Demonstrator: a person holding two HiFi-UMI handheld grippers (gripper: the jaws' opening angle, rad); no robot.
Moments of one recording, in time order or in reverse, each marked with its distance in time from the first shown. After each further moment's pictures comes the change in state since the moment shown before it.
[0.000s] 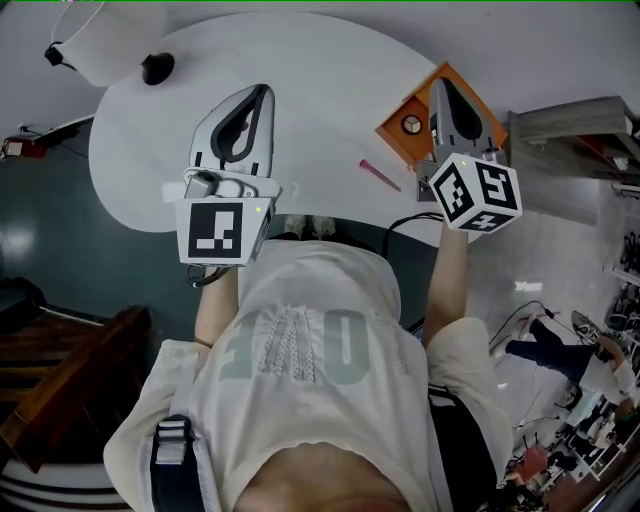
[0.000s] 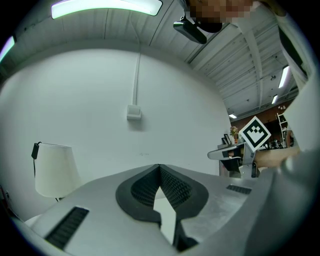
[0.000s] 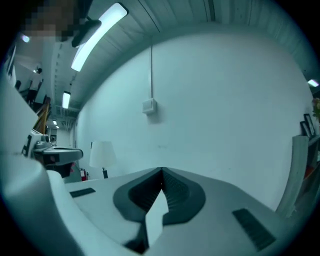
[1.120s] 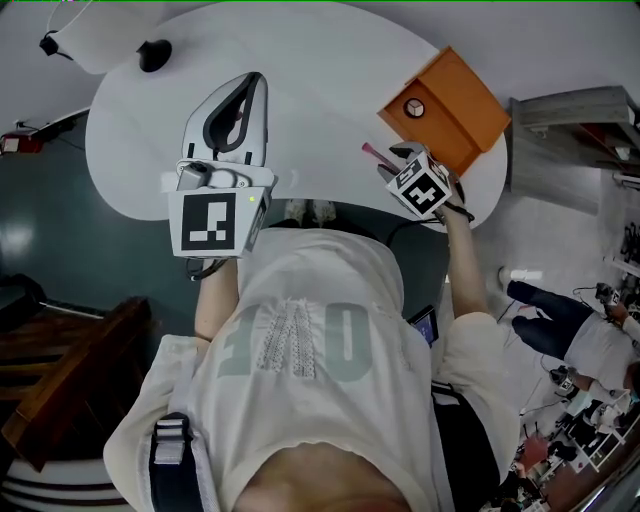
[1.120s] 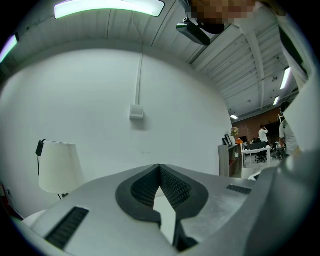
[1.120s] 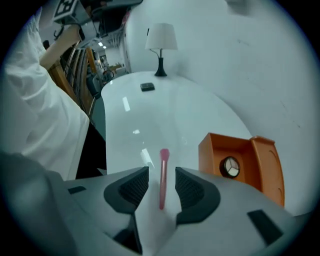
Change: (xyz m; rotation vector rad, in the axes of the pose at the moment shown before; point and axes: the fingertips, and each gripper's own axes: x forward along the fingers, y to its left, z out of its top) left arm -0.015 0.006 -0.006 -0.020 0.009 0.013; right arm -0.068 0.042 -0.286 -0.554 1.011 0.507
